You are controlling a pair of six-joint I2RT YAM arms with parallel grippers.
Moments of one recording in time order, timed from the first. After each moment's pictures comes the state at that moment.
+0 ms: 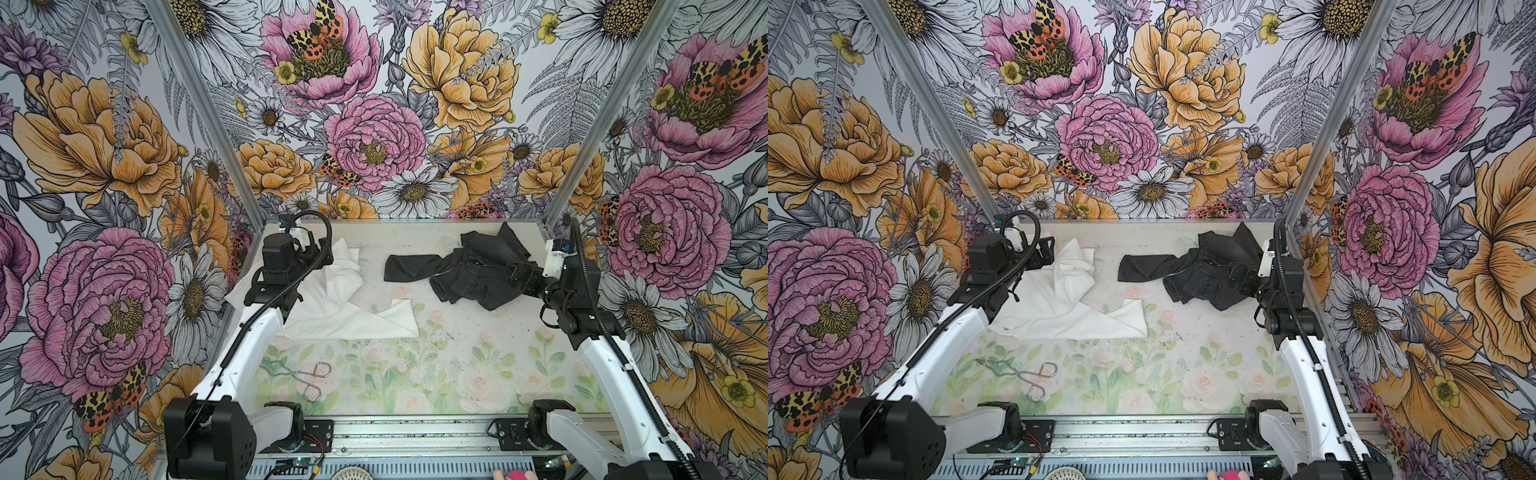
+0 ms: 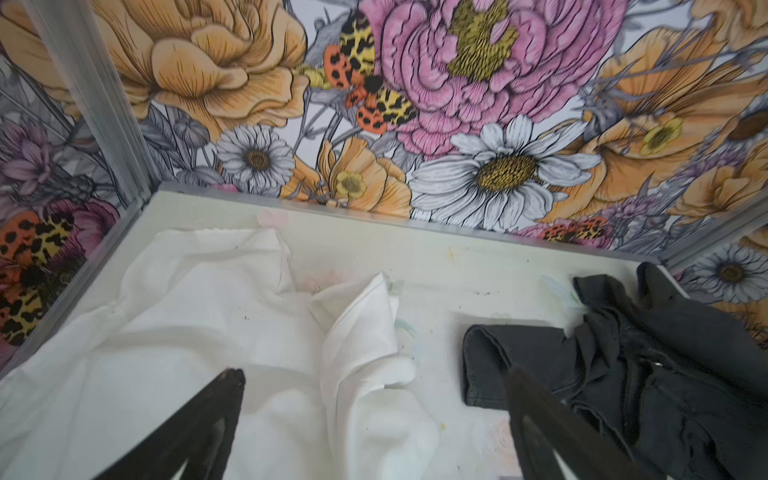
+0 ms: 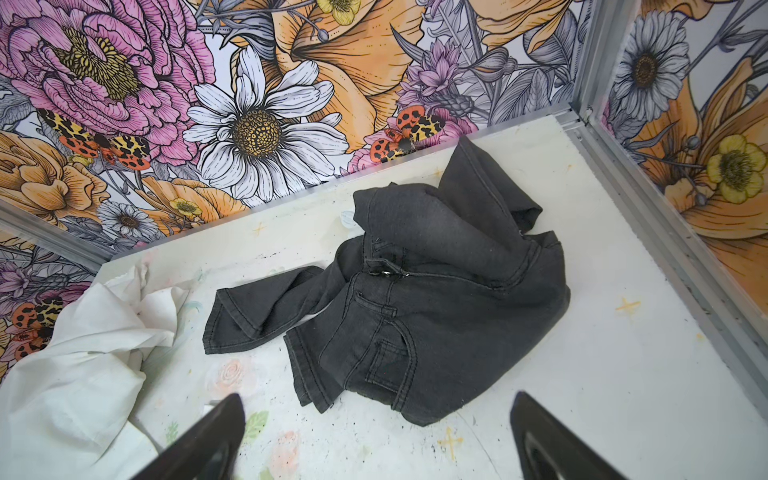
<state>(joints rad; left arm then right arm) -0.08 1.14 0.96 -0.10 0.02 -0.22 -0.05 0.95 0.86 -0.42 -0.18 0.29</state>
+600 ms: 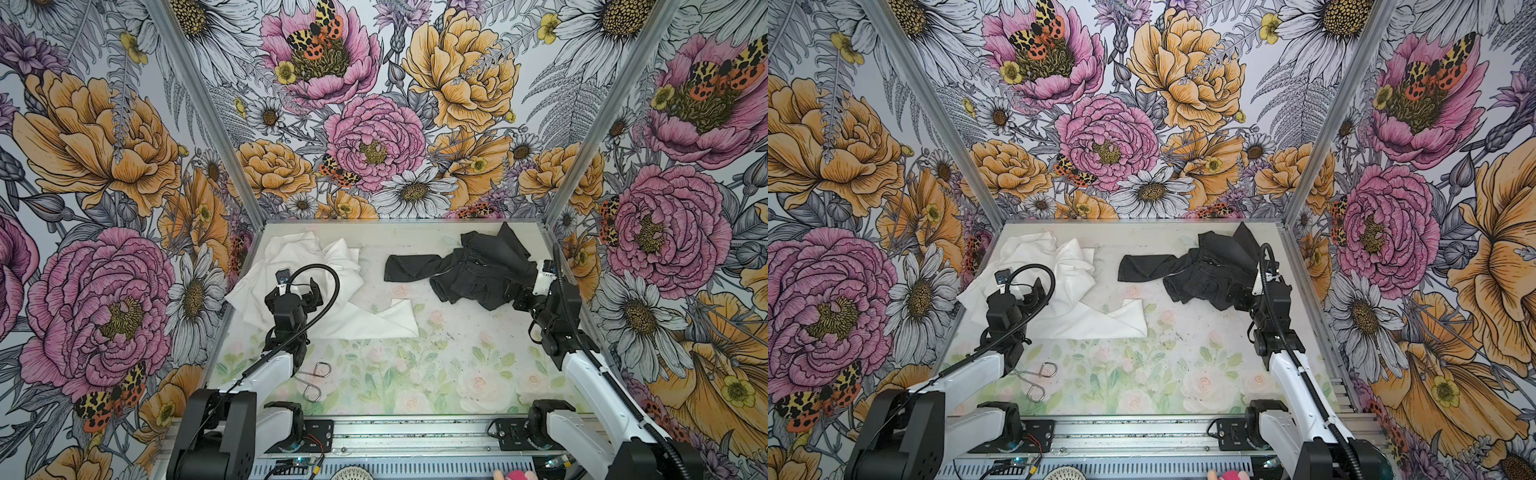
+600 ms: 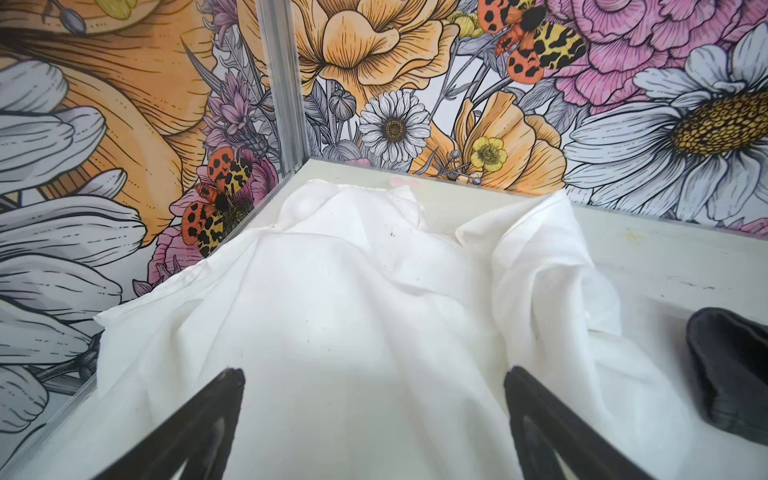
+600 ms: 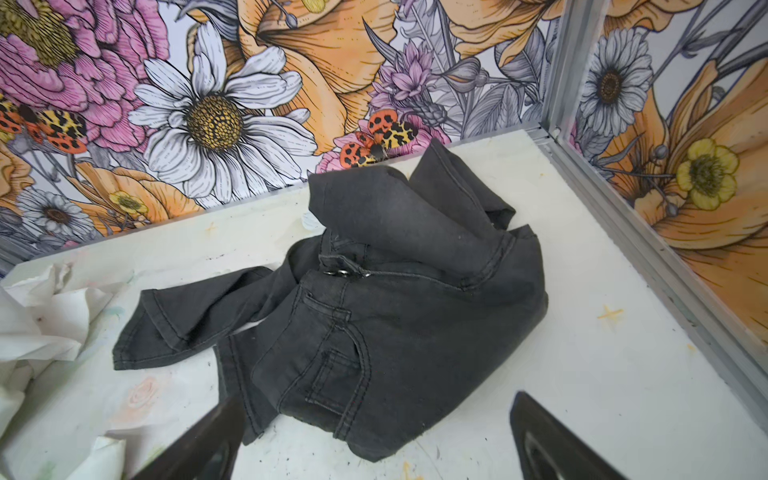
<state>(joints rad) -0.08 1.19 0.30 0.65 -0.33 -0.11 -0.05 0.94 0.46 0.08 -0.07 0.21</state>
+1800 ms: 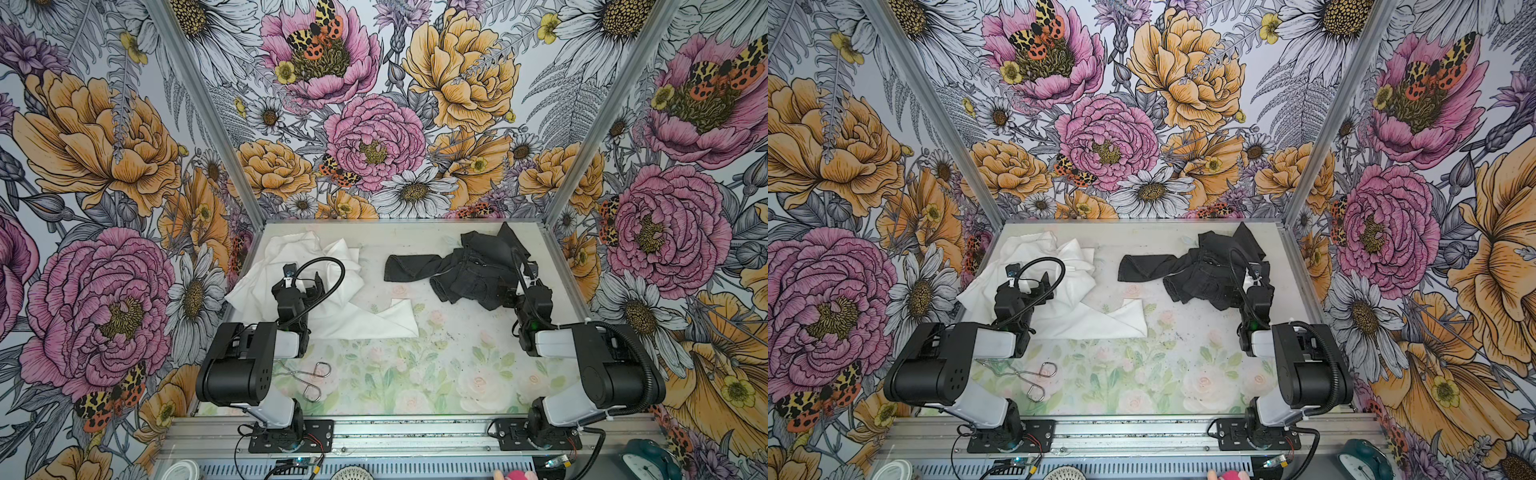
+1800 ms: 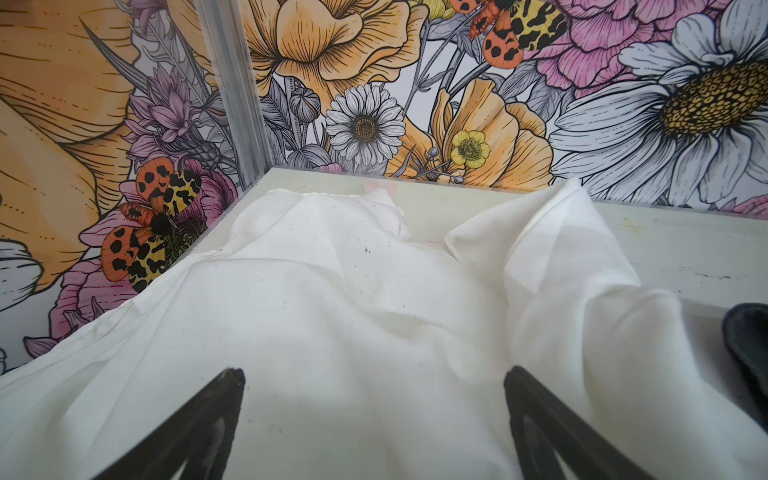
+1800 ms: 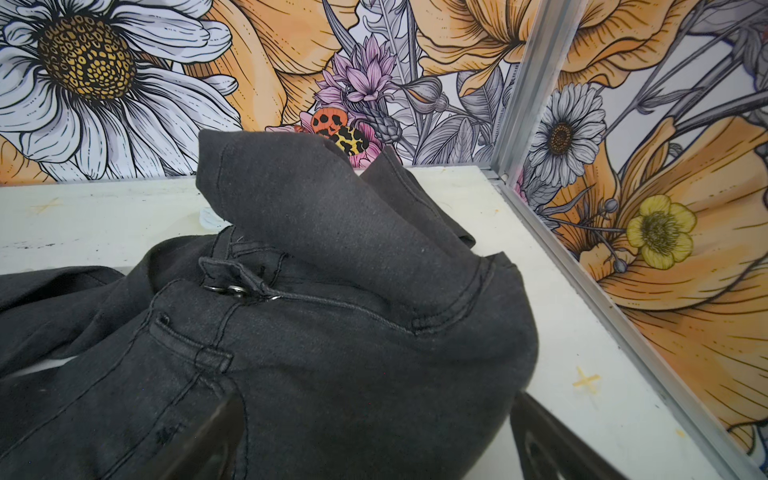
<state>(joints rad) -0.01 1.57 0.37 1.00 -0.17 -0.06 -0.02 1.53 0.37 0.86 0.11 0.02</state>
